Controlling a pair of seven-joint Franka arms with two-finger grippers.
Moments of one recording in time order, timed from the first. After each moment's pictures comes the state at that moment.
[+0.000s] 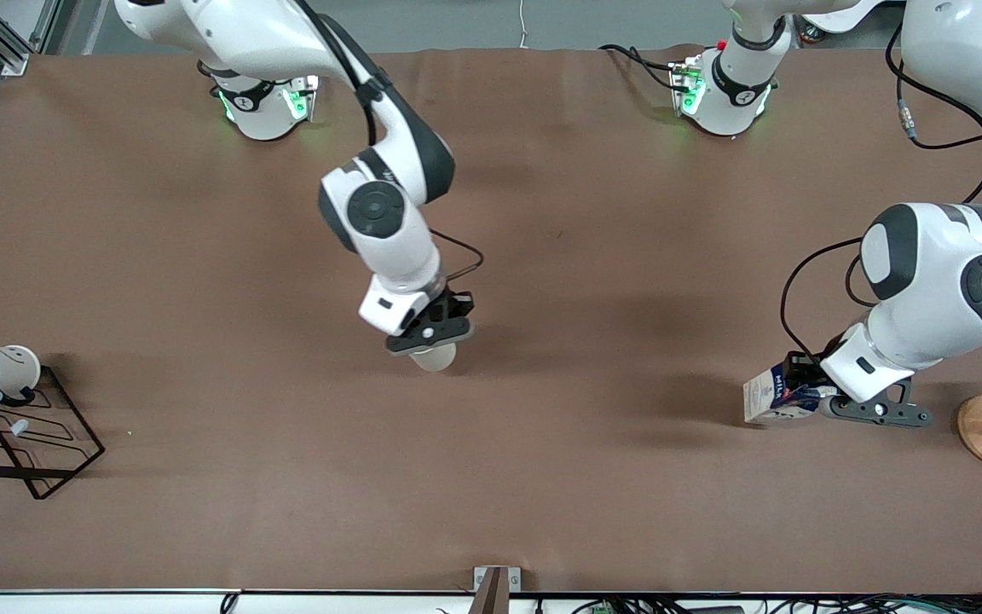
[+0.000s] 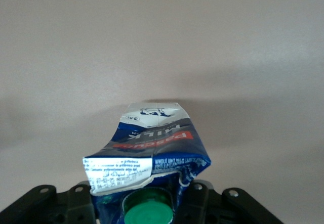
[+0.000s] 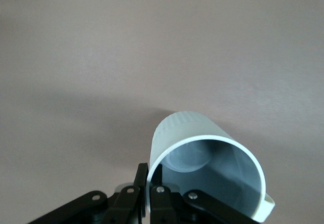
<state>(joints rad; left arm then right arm) -0.01 0.42 -0.09 -1.63 0.02 2.11 0.05 0.72 0.61 -0.05 -1.55 0.03 2.30 0.40</state>
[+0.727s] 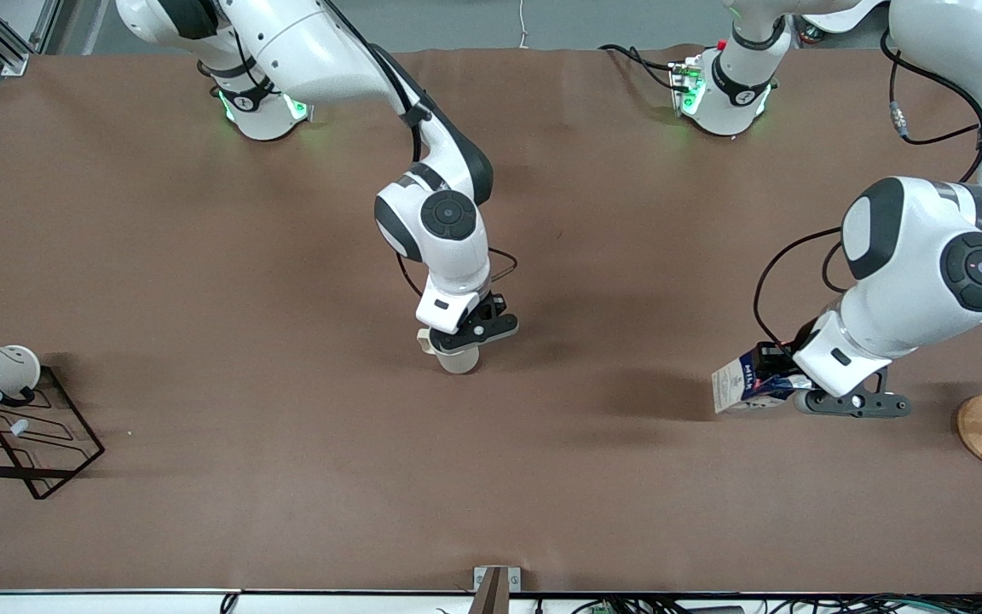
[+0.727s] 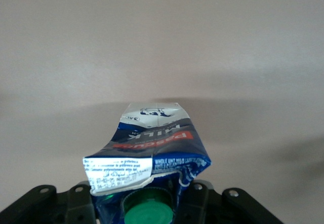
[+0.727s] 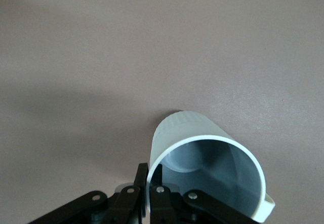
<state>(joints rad) -0.03 0.39 -0.18 -1.56 0.02 2.00 -0.16 0.77 0.72 -0.06 -1.47 -0.03 2.30 0.43</state>
